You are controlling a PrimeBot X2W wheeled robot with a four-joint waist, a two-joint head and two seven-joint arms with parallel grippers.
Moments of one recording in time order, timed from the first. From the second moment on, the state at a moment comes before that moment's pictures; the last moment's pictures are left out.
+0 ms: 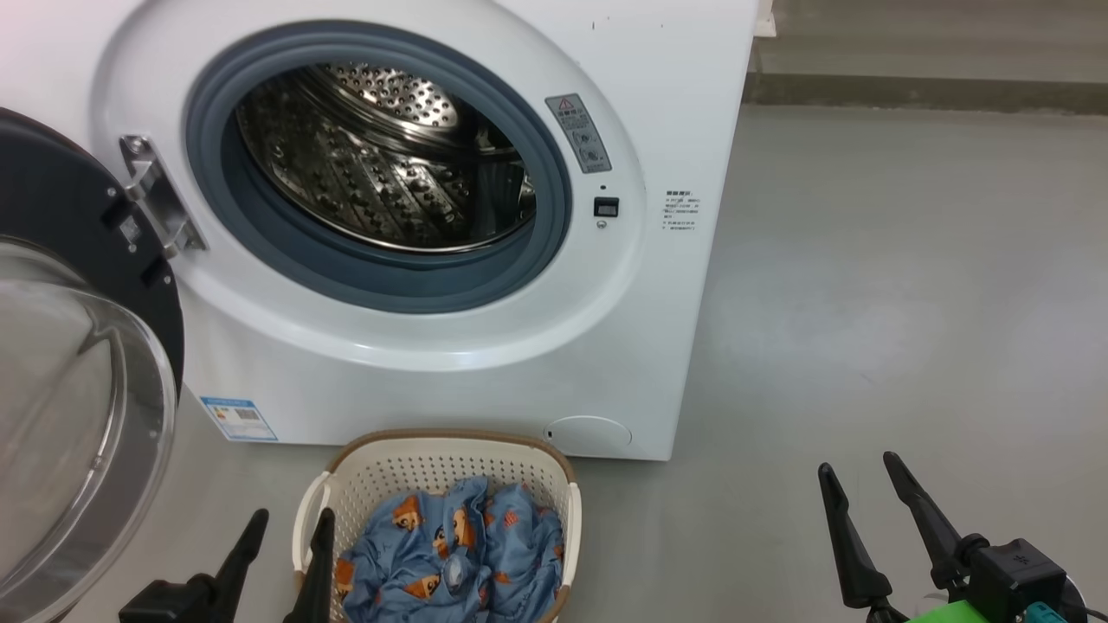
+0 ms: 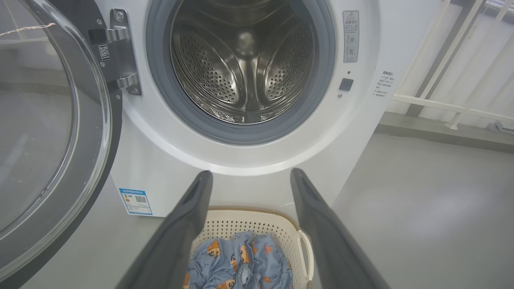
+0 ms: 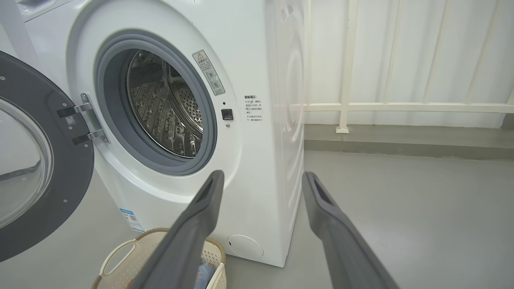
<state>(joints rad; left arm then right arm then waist) 0.08 0.20 -0.19 0.06 -0.43 -0.07 -0.17 0.11 -0.04 0.00 -0.02 0.17 0.13 -0.21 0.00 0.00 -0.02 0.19</state>
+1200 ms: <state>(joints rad) -0.42 0.17 -0.31 0.57 -0.45 -0.12 -0.18 -0.05 -0.04 -0.04 -0.15 0.05 0.13 -0.17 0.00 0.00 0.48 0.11</state>
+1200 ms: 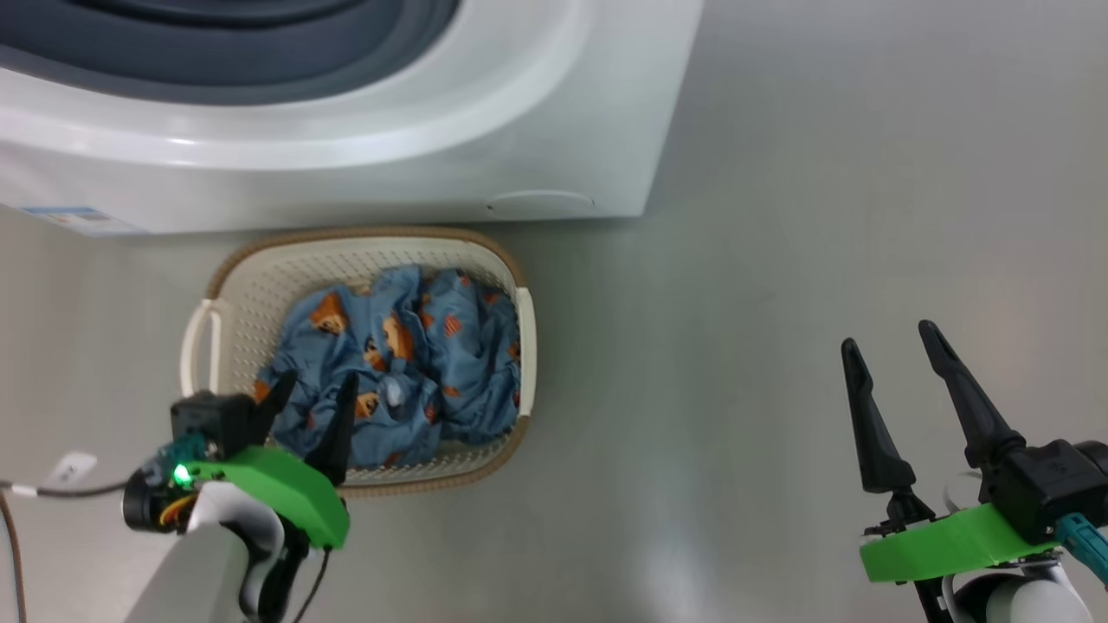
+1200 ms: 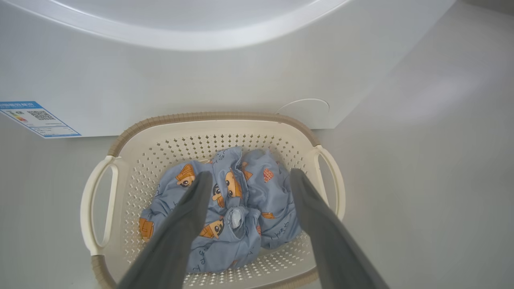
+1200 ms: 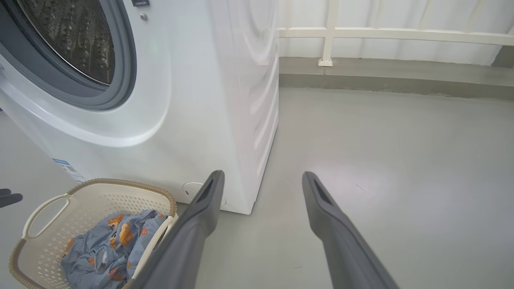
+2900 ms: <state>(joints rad) -1.07 0.29 -0.63 1.25 -0.89 -0.13 0.03 -0.11 -0.05 -0.02 -0.29 0.05 0.13 -0.22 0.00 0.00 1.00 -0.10</state>
